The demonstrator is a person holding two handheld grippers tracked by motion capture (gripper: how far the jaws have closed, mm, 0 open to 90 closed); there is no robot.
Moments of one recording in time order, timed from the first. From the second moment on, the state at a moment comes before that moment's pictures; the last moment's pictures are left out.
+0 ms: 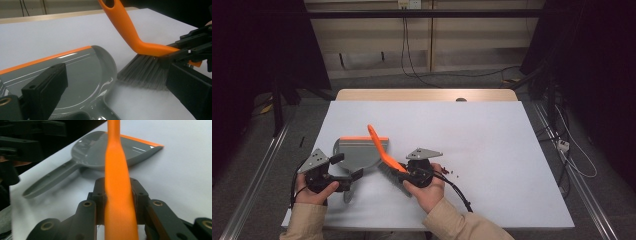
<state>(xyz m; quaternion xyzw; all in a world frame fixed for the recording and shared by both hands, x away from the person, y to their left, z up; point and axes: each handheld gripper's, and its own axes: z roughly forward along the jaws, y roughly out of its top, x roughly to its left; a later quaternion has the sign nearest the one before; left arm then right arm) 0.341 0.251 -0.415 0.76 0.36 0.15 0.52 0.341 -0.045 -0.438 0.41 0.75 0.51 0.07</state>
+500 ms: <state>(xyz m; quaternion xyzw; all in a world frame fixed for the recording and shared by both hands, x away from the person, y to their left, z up) 0.340 0.250 -0.414 0.76 0.36 0.15 0.52 0.349 -0.061 -0.441 0.44 0.75 0.49 0.07</state>
